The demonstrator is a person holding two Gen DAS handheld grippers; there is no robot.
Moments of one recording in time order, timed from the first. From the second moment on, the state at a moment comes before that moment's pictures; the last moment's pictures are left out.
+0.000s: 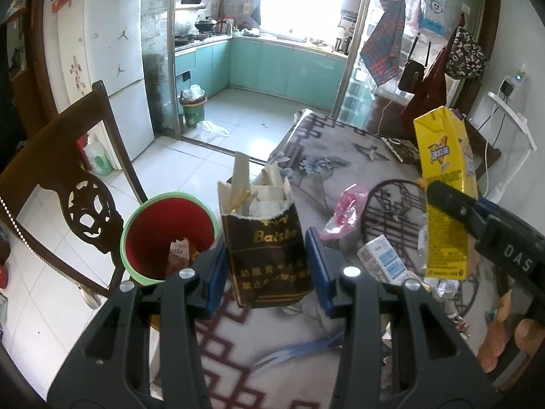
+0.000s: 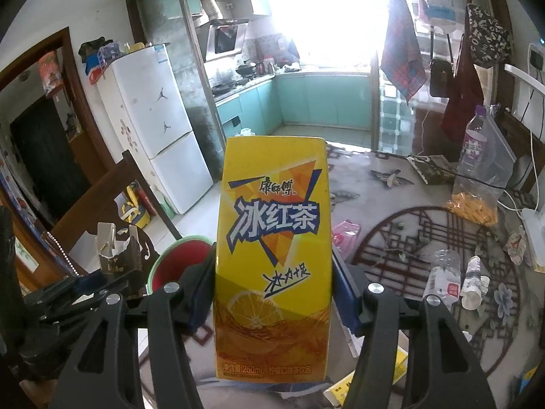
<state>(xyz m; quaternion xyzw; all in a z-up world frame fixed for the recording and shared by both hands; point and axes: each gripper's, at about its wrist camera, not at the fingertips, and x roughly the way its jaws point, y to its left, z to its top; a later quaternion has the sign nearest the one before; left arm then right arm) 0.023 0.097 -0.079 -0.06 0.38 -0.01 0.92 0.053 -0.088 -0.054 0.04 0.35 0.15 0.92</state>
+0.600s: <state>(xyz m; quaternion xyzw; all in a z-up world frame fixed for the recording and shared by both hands) 0.070 0.177 -0.103 -0.07 0.41 0.00 0.91 0.092 -0.011 -0.080 0.03 0.39 0.16 0.91</state>
